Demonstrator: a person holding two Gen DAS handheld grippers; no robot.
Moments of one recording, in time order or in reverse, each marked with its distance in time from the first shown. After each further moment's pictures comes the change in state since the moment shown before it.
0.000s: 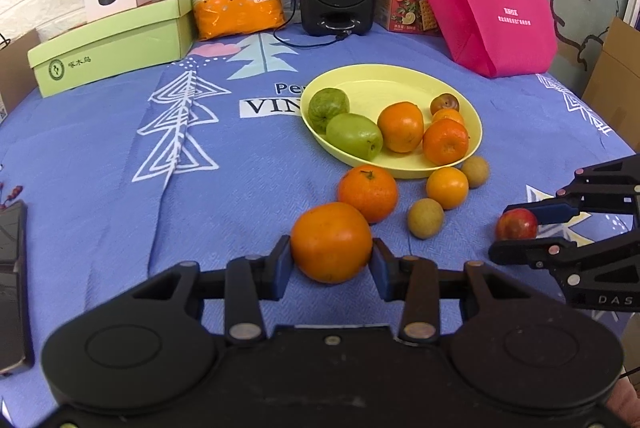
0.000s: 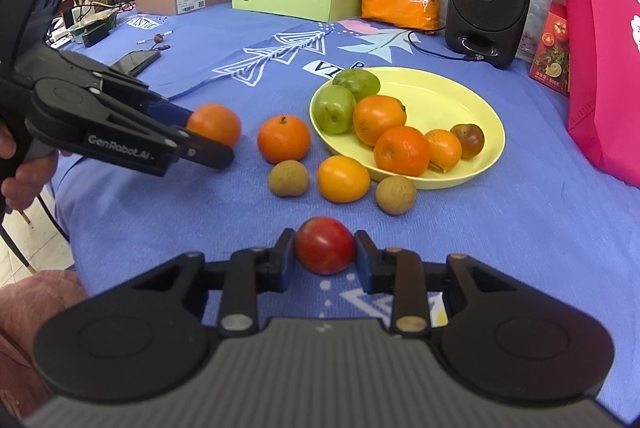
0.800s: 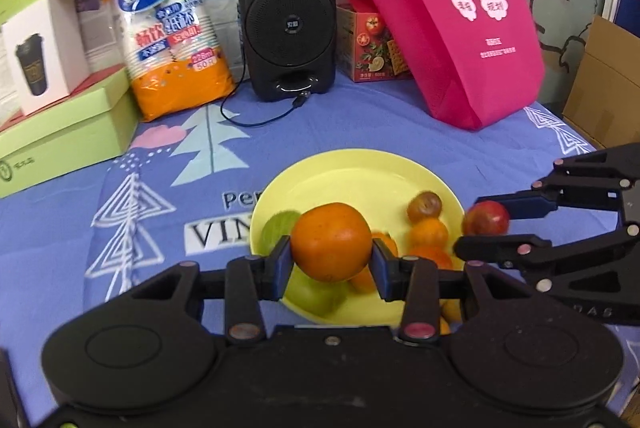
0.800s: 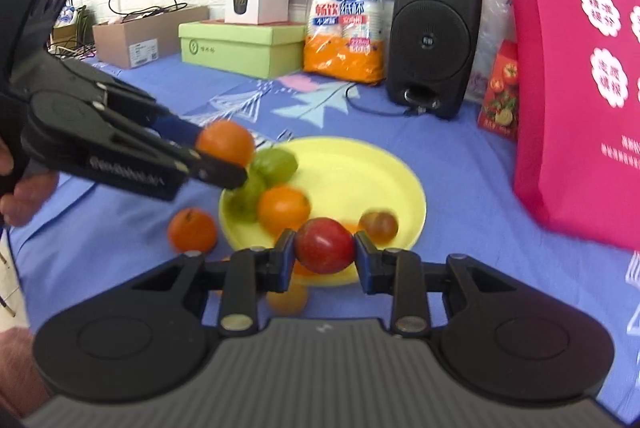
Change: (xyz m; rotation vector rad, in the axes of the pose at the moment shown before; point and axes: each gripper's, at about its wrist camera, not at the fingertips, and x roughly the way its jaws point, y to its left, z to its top) left arm 0.056 -0.032 0.104 0.113 -0.032 -0.049; right arm -0.001 -0.064 0.055 0.036 -0.107 -0.078
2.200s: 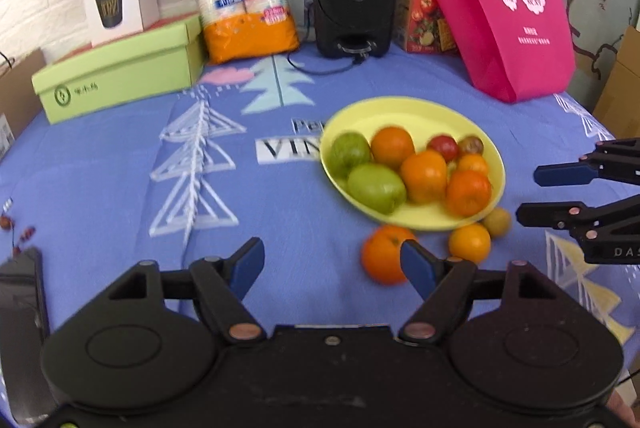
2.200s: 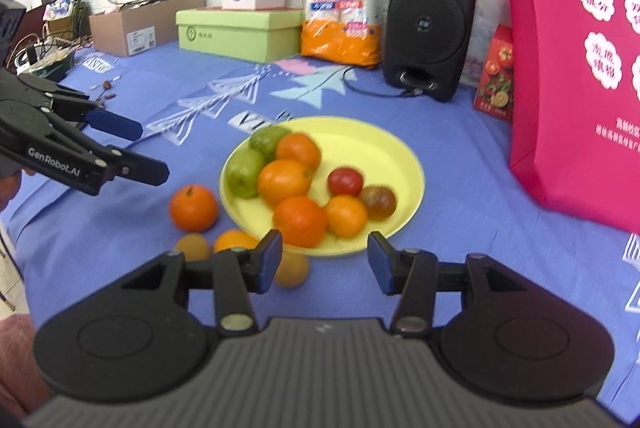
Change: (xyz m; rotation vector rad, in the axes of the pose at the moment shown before) left arm -0.052 0.026 -0.070 -0.110 0.033 0.084; right arm -0.008 0.010 -0.019 0.010 0.047 -0.005
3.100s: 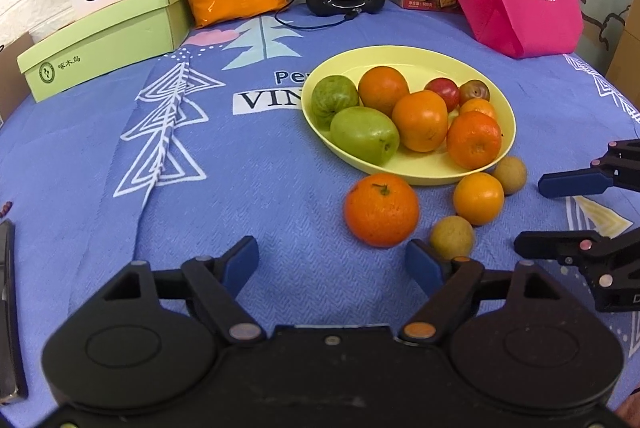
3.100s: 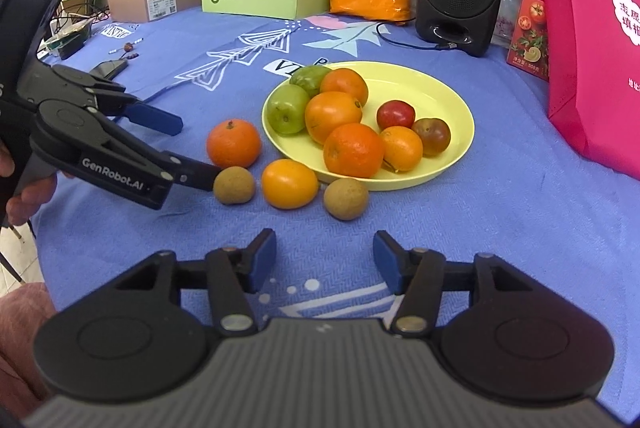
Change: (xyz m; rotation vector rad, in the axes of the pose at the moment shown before) left arm 0.034 -0.016 -0.022 0.023 0.064 0.031; right arm 0.014 0.023 -0.032 0.008 0.070 0.051
